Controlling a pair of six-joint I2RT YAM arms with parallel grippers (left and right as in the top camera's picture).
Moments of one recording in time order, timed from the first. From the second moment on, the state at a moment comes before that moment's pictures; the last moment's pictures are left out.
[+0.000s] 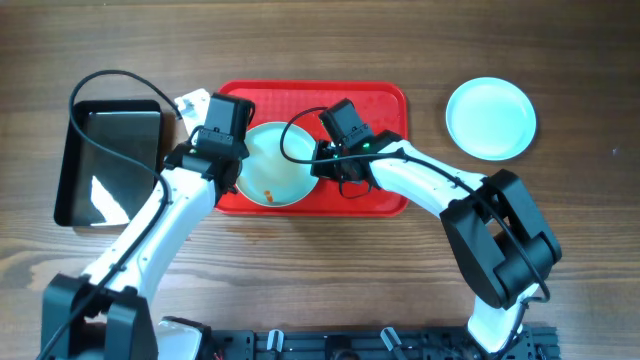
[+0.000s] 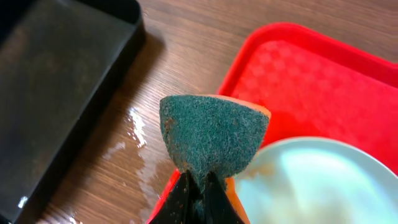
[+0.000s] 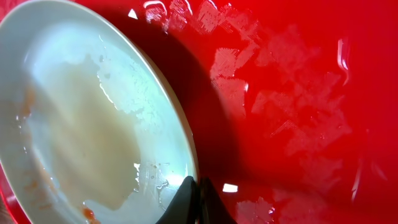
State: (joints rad) left arm -0.29 1.49 0.98 -0.52 -0.46 -0.60; right arm 0.60 1.95 1.19 -0.36 -0.17 0.78
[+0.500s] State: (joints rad) left arm -0.29 1.56 0.97 -0.55 0.00 -0.60; right arm 0.60 1.65 1.51 -0.84 0.32 0.44
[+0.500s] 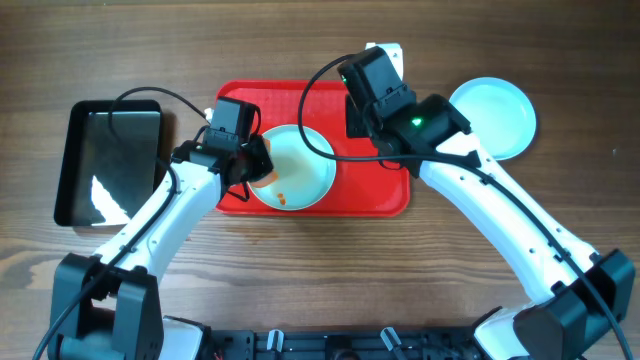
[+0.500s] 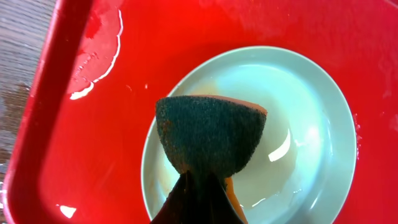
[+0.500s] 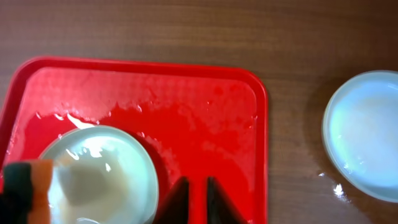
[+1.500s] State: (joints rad) left arm -0.29 1.56 0.97 -0.58 0.00 -0.58; right arm 0.58 2.12 1.61 -0.98 0.13 0.52
